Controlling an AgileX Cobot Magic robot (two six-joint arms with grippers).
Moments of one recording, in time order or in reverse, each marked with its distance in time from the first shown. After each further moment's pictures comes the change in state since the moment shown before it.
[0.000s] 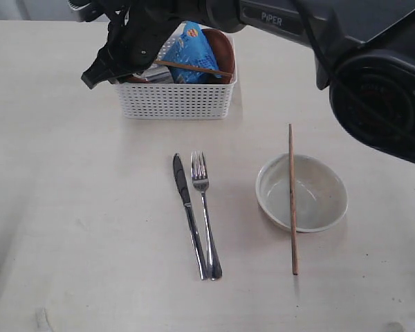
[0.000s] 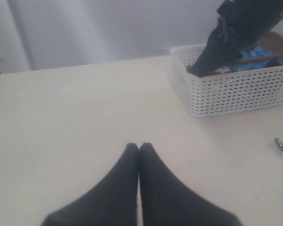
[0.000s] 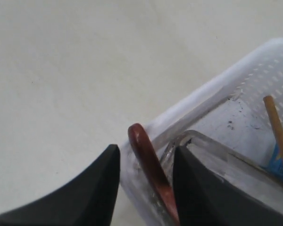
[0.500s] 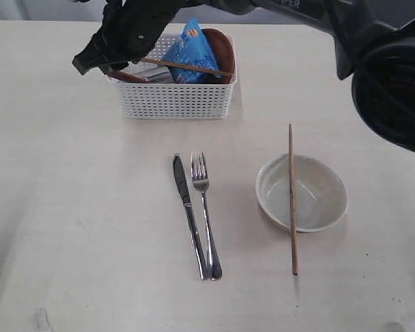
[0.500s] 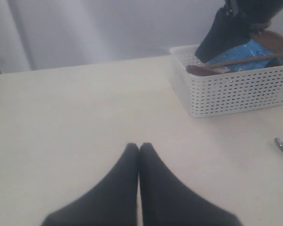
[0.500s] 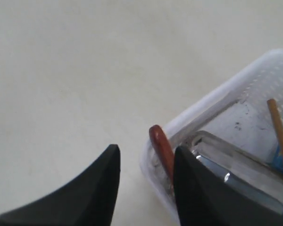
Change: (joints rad) left arm 0.000 0.000 0.000 0.000 0.000 0.000; right arm 0.000 -0.058 0.004 0.042 0.047 0.006
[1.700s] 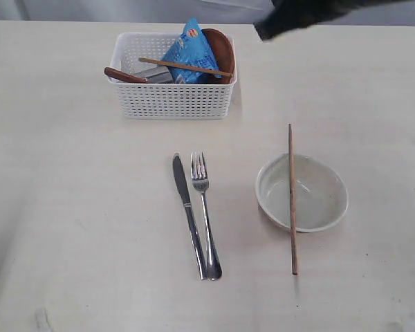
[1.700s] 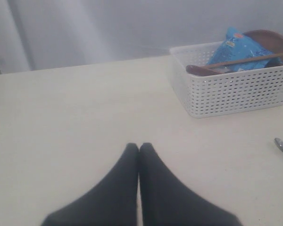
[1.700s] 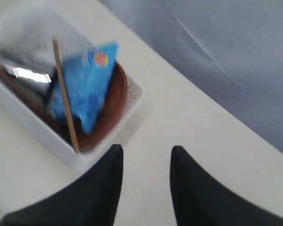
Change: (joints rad) left arm 0.000 0.000 0.000 0.000 0.000 0.000; right arm -0.219 -0.838 0.903 -0.570 -0.362 0.349
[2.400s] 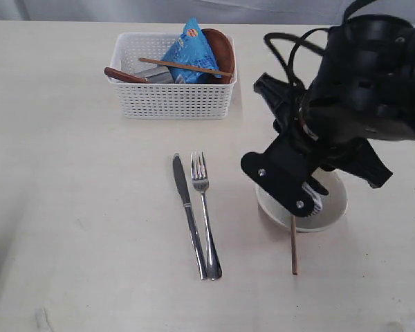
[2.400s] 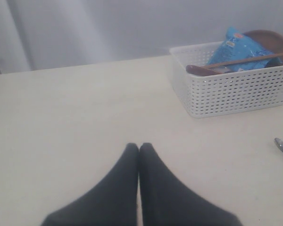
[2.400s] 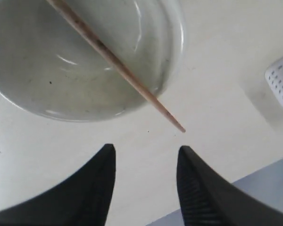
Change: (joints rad) left arm 0.000 0.000 0.000 0.000 0.000 0.000; right arm 0.312 0.063 0.216 -0.308 0.492 -1.188
